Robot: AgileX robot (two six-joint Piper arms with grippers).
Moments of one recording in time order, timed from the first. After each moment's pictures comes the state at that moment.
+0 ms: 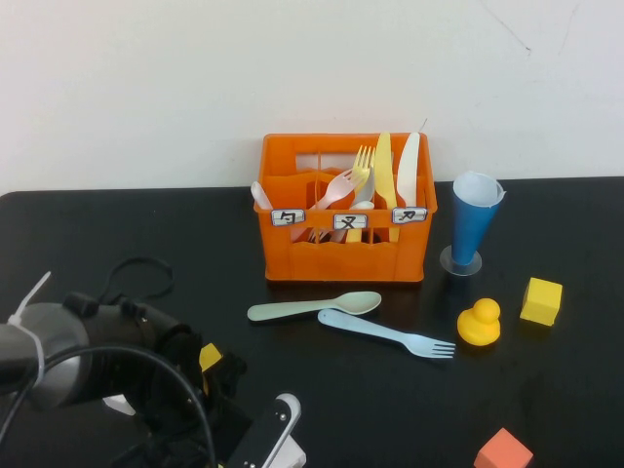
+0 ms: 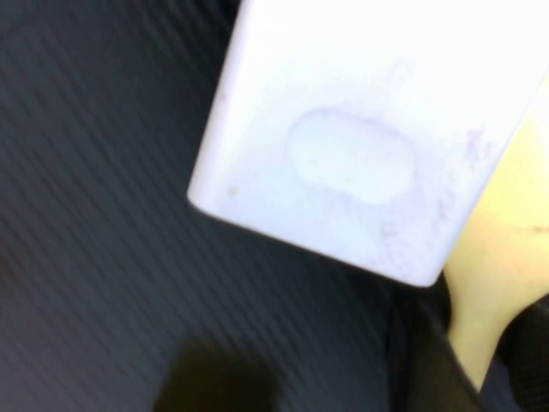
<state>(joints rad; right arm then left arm) -0.08 -0.01 0.02 -0.05 0.43 -0.12 -0.53 1.75 -0.79 0.01 0.54 1.52</state>
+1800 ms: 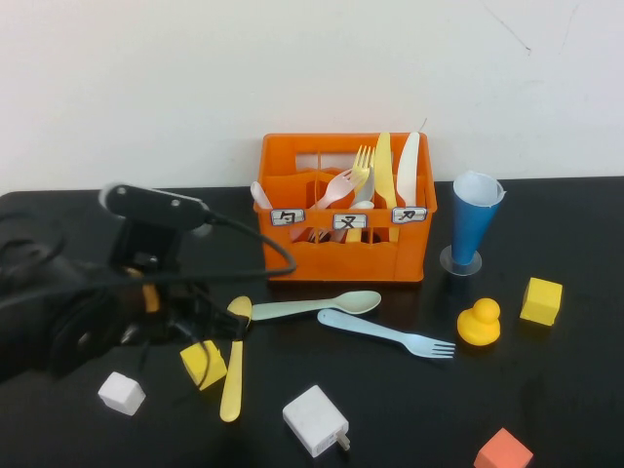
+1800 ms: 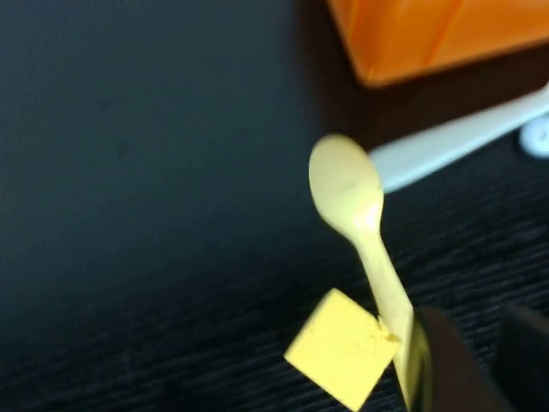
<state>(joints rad) -0.08 -0.01 0.02 -0.05 0.43 -0.12 -0.47 1.42 -0.82 0.25 0.35 -0.40</state>
